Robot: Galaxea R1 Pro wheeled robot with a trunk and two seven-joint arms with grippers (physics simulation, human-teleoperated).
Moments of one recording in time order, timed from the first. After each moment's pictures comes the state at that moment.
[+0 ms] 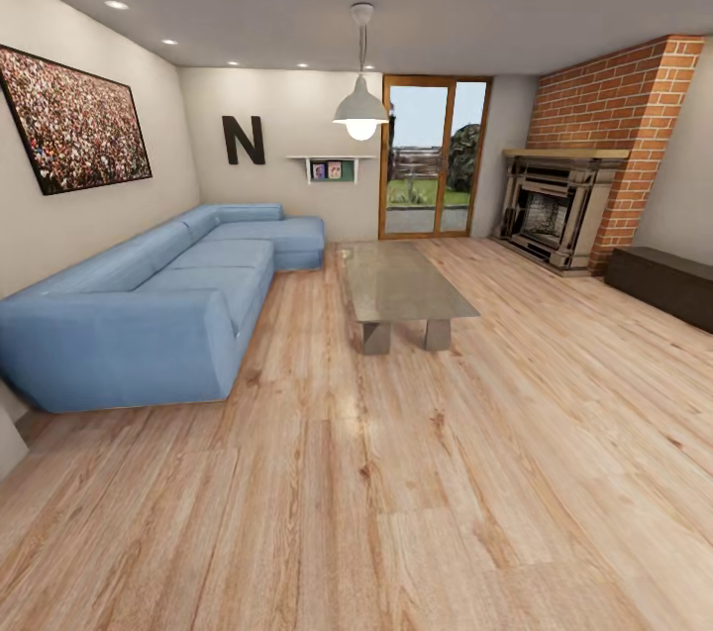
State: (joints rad) left arm 0.00 0.00 0.00 -0.09 0.00 0.00 0.00; right arm -0.02 0.04 0.00 -0.05 0.00 -0.01 0.00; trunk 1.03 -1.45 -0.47
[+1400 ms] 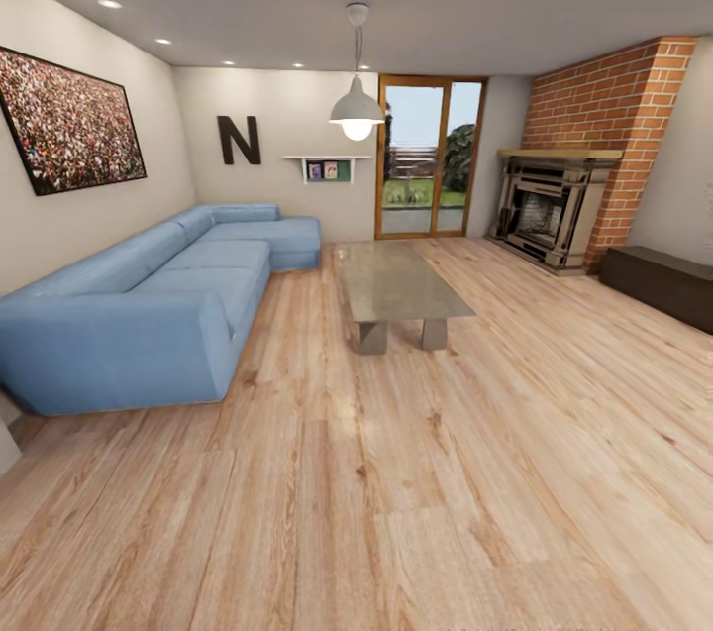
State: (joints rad) left arm 0.00 0.02 0.00 -0.54 0.01 -0.03 -0.01; right arm -0.02 0.03 0.00 -0.53 -0.01 -0.30 -0.07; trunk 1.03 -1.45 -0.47
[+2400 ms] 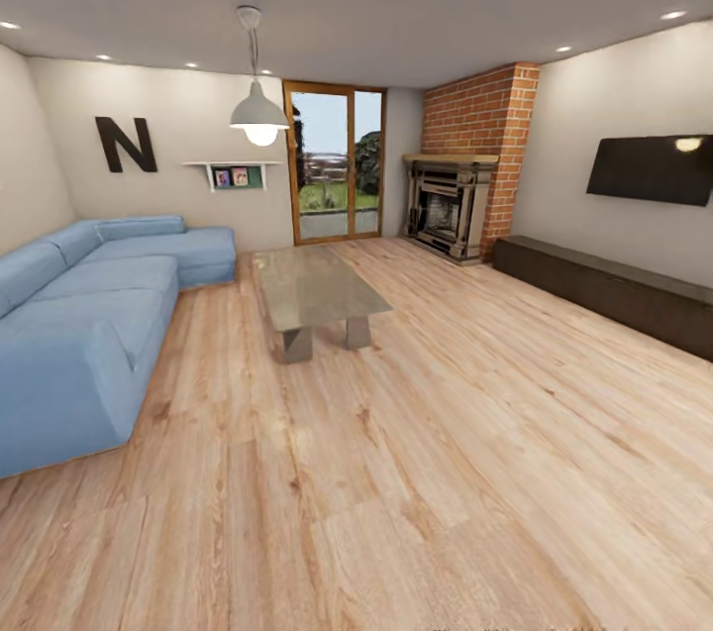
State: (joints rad) left arm 0.00 0.02 0.00 -0.52 0.01 -0.04 -0.01; right arm -0.02 0.03 0.00 -0.53 -0.01 -0.30 -0.03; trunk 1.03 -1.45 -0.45
